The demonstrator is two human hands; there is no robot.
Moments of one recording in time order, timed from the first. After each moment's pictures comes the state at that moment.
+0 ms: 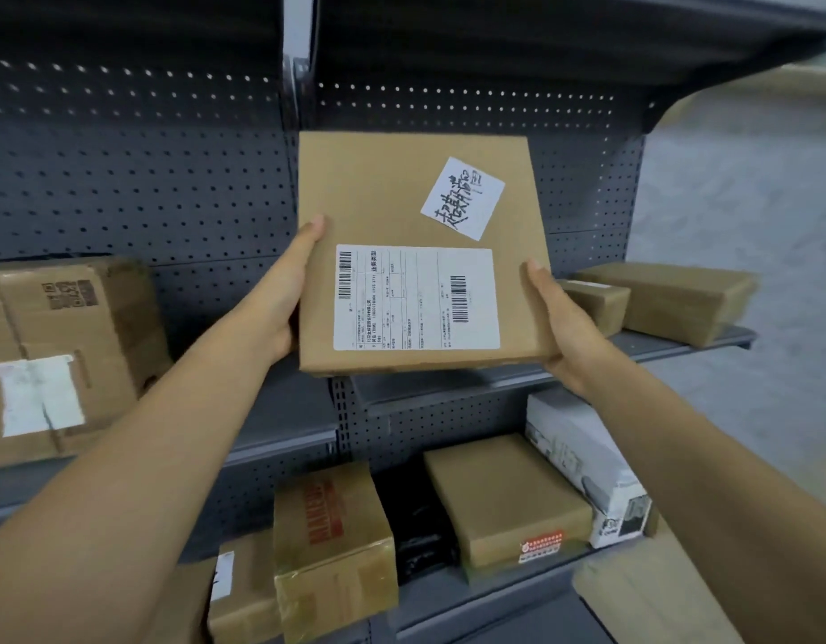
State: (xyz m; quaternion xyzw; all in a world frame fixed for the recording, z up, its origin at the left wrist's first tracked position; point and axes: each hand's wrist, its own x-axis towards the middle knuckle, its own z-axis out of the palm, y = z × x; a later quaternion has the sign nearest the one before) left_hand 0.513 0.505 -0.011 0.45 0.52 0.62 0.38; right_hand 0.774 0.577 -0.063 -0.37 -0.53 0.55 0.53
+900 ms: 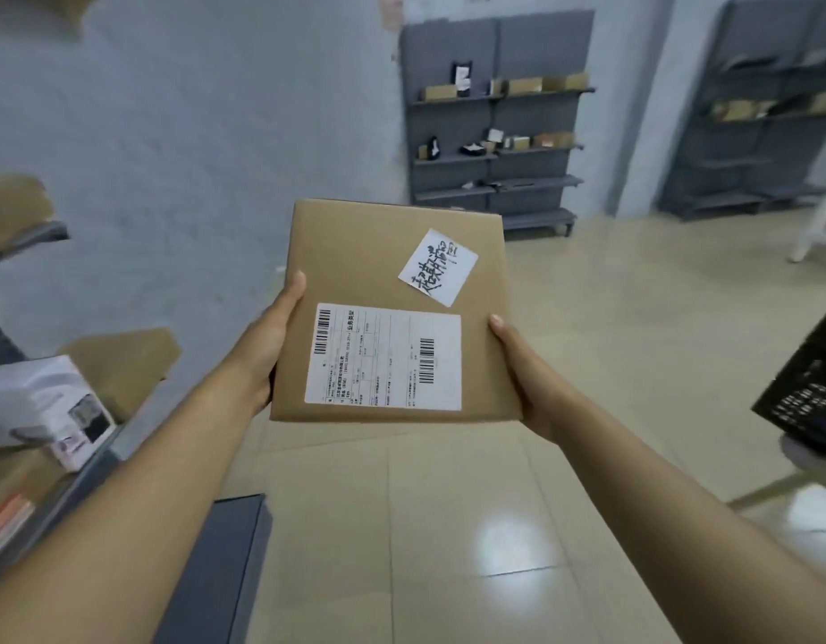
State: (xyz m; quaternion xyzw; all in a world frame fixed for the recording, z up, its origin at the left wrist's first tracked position) left_hand 0.967 0.275 -0.179 0.66 0.23 0.11 0.71; right_hand 1.090 0.025 -0.237 -0.65 -0.13 0.29 0.69
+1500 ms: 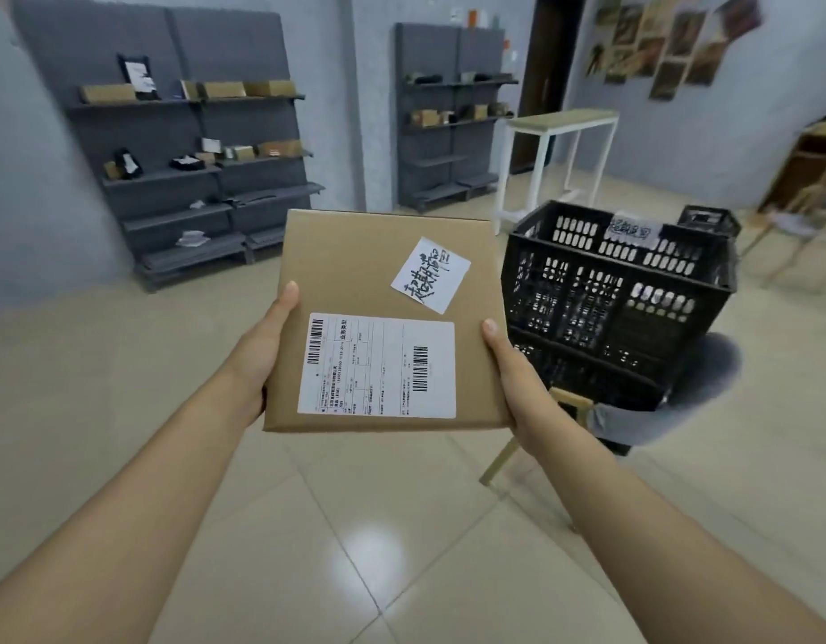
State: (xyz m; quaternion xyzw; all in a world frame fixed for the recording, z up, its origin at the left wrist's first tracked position) left_hand 1.341 -0.064 -0.212 0.68 0.06 -0.08 0.72; right_hand 1.321 -0.337 -0.264 -0.67 0.15 0.02 0.72
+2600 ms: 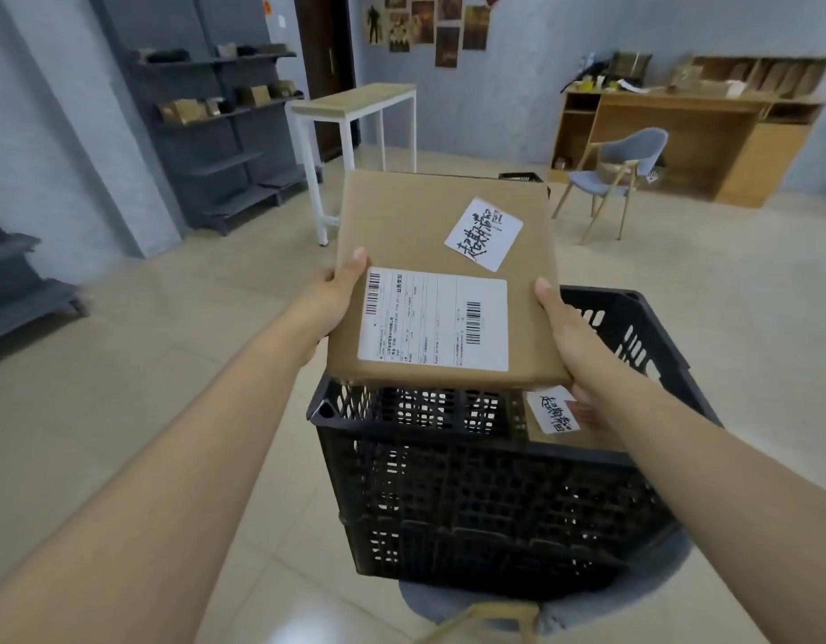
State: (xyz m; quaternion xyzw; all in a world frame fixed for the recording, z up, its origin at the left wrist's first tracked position) left_hand 1.945 -0.554 -0.198 0.79 -0.15 -0.21 0.56; right_hand 1.774 -0.777 -0.239 -0.66 0.35 -0.14 0.65
